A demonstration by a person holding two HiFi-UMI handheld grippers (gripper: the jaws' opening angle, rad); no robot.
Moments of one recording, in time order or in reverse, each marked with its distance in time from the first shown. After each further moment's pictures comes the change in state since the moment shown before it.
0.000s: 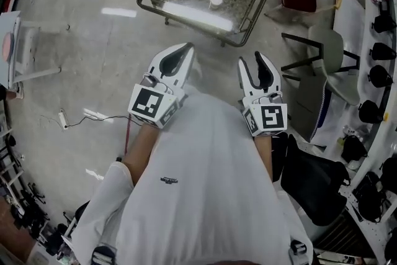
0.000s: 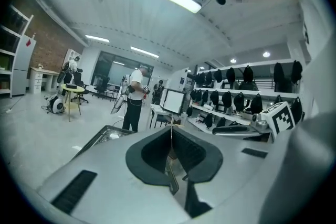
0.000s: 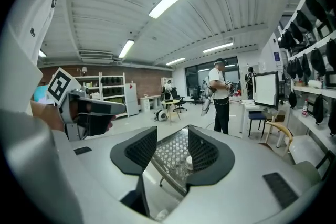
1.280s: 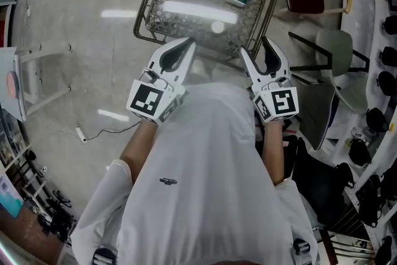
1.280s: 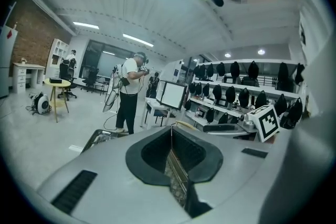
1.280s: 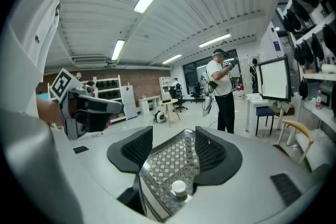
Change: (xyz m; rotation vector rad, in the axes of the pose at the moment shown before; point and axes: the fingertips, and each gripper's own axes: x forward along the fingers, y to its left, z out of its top) left arm 0.164 0.112 0.042 0.026 0.089 -0.107; right arm 0.184 -0.104 0.019 0.065 0.000 0.034
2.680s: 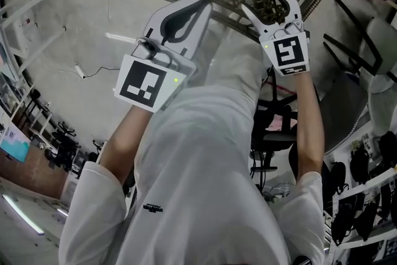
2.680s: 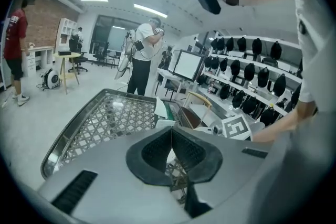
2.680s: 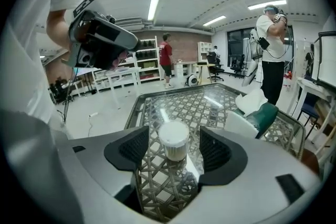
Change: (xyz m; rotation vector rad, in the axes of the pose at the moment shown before) left arm 0.084 0.056 -0.175 -0.120 0.299 0.102; right arm 0.128 -0.016 -0.266 -0.263 0.372 0.408
